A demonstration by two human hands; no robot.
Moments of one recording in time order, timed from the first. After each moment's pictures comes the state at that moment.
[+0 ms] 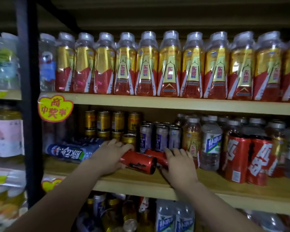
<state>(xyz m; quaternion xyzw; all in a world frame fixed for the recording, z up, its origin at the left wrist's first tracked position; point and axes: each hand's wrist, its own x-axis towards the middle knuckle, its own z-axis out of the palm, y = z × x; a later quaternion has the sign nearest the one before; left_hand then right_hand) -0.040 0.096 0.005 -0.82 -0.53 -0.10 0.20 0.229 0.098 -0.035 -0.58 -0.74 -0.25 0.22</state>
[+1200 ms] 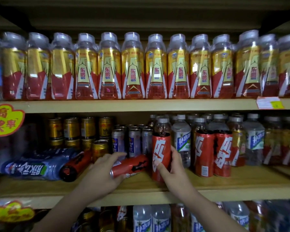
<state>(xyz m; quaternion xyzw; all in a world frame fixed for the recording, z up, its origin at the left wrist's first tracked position) 0.030 0.076 -0.026 -0.81 -0.50 -0.31 0.00 0.287 0.066 -0.050 -0.46 -0.66 0.20 0.56</state>
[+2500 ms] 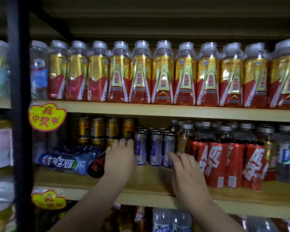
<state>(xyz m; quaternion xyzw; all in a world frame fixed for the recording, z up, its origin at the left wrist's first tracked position) 0.030 0.084 0.007 -0.66 -0.65 -0.27 0.25 0.249 0.052 -0.039 -0.47 -0.75 -0.28 0.38</state>
